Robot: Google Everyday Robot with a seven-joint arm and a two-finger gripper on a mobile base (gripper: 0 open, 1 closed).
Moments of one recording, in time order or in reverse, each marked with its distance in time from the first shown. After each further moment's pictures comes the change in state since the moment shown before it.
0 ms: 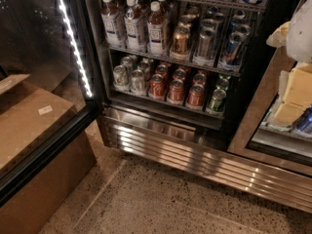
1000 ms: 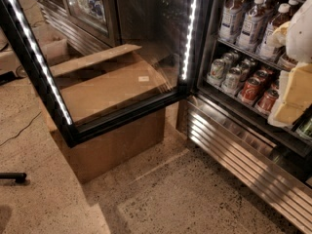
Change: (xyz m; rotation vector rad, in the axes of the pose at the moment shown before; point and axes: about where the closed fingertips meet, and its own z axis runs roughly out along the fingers) arm 0.000 0.000 0.000 0.000 0.000 0.000
